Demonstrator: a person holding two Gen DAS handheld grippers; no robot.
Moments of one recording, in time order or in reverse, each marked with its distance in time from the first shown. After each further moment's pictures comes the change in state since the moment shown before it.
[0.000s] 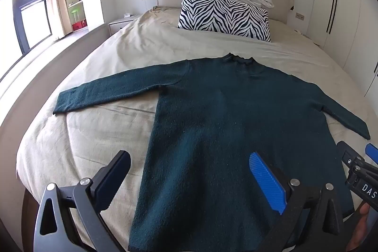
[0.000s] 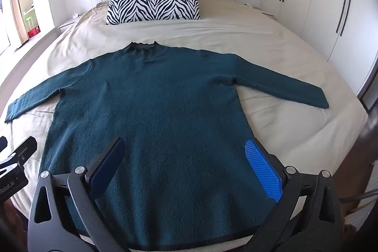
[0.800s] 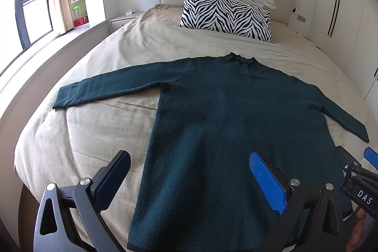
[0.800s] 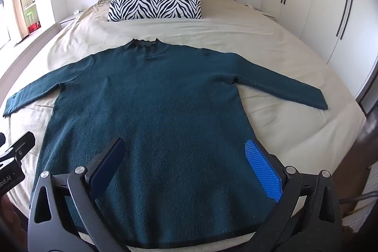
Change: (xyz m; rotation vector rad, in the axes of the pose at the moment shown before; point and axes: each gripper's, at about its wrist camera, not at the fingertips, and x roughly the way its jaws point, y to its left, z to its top) left arm -0.002 0.010 -0.004 -0.009 0.007 -0.007; right arm 0.001 0.005 -0.006 -0.020 0.009 -0.015
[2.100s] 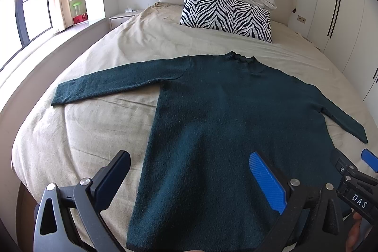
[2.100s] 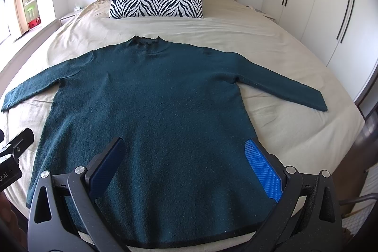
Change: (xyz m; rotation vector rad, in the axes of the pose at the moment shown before) left arm 0.006 -0.004 -0.007 -0.014 0.007 -0.006; right arm 0.004 0.004 -0.002 -0.023 0.005 -0.013
